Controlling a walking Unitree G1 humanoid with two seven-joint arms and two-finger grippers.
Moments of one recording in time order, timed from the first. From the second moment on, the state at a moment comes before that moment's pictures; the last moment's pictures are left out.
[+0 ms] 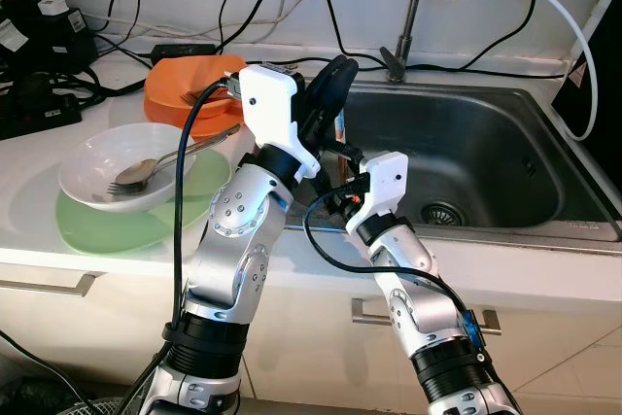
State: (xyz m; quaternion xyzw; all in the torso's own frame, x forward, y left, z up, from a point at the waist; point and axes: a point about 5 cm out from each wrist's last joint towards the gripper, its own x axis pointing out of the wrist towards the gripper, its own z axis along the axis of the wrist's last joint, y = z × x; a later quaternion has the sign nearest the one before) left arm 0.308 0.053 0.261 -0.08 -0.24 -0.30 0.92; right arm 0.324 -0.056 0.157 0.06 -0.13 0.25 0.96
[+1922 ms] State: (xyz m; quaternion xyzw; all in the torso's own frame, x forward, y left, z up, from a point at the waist) left arm 0.313 0.068 0.245 -0.03 -0.21 -0.25 0.95; right arm 0.339 -0.087 0.161 0.05 -0.14 0.17 0.97
